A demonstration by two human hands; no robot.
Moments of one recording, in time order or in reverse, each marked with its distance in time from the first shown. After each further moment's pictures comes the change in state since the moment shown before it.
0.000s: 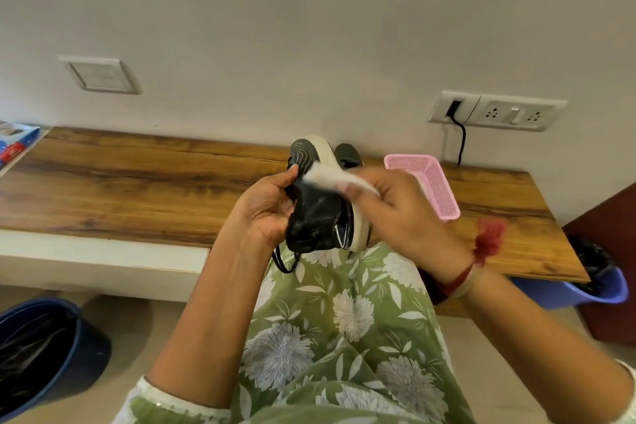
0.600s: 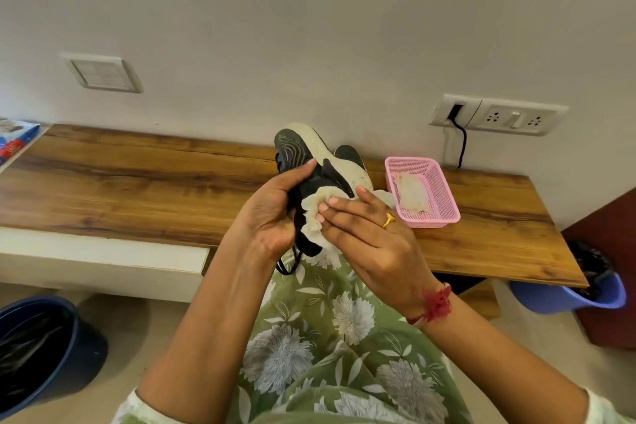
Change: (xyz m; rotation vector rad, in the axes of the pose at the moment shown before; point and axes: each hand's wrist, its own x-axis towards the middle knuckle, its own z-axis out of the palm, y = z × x) left_hand -0.019 -0.005 0.004 -0.048 -0.137 -0.019; right_hand -0.025 0.035 0.036 -0.561 0.261 -0.701
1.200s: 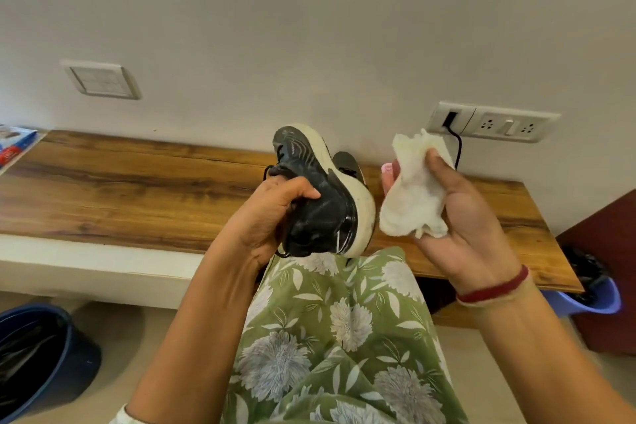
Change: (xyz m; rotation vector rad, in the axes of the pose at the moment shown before) left_hand 0.000 0.004 -0.013 0.541 0.000 0.247; right_hand 0.055 0.021 -0.065 1.718 0.580 1.609
